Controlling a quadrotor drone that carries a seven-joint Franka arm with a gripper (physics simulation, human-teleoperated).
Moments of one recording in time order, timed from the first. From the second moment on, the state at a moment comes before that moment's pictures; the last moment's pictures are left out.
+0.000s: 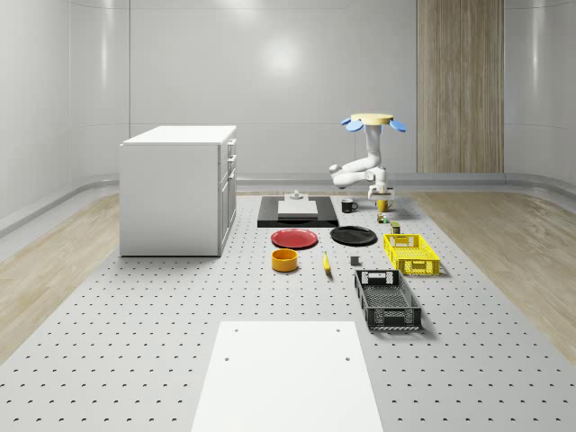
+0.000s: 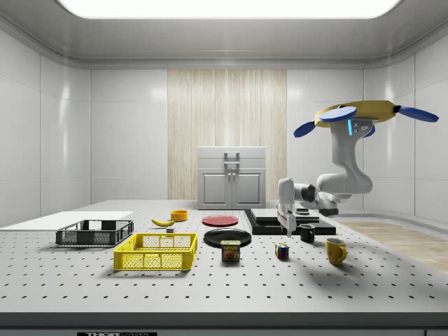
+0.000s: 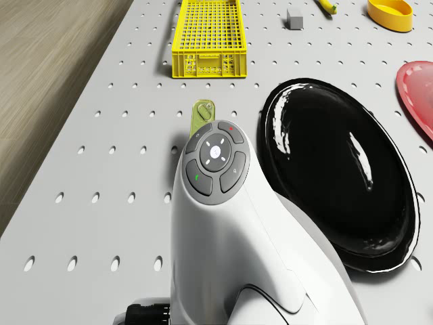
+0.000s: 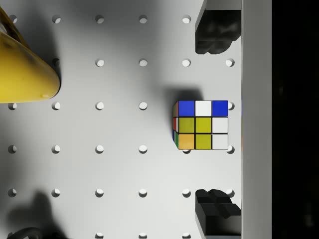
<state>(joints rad) -1.08 -1.18 1.30 -2.89 -1.93 1.26 1.61</state>
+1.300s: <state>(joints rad) -1.09 -1.31 1.20 -2.86 -2.00 1.42 1.60</state>
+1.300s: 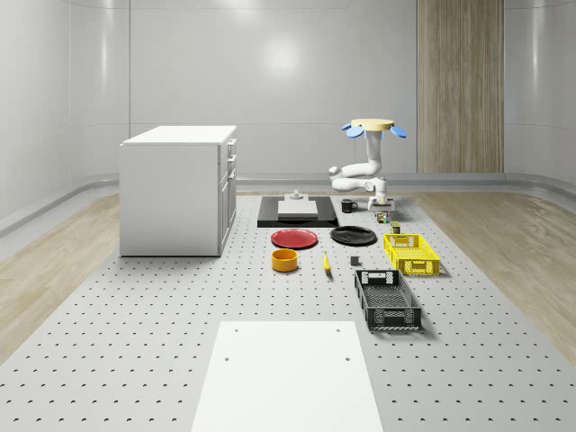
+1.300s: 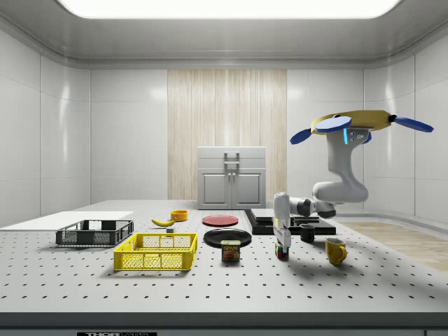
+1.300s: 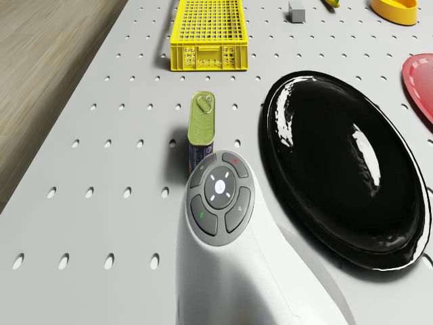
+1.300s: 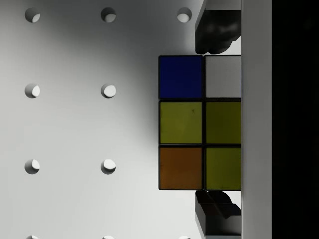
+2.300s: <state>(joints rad) -1.12 -1.35 1.18 -2.83 -2.00 1.48 1.61</state>
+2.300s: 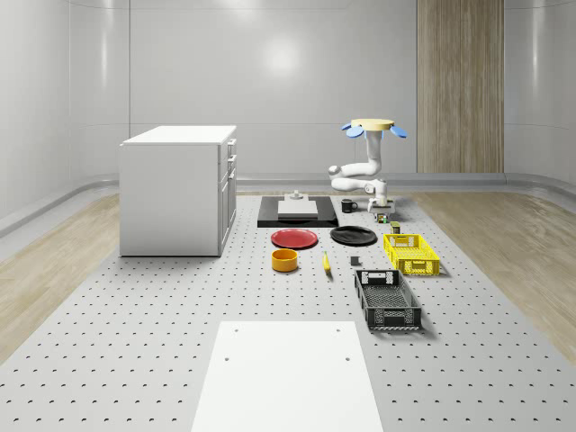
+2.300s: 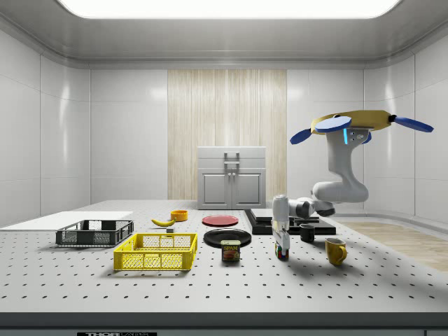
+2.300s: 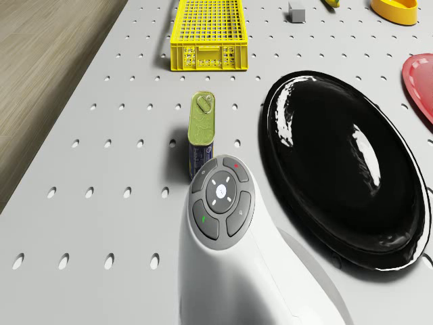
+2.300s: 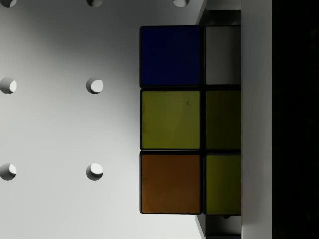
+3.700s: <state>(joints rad) -1.15 -1.39 1.31 -2.84 -1.87 1.48 1.64</state>
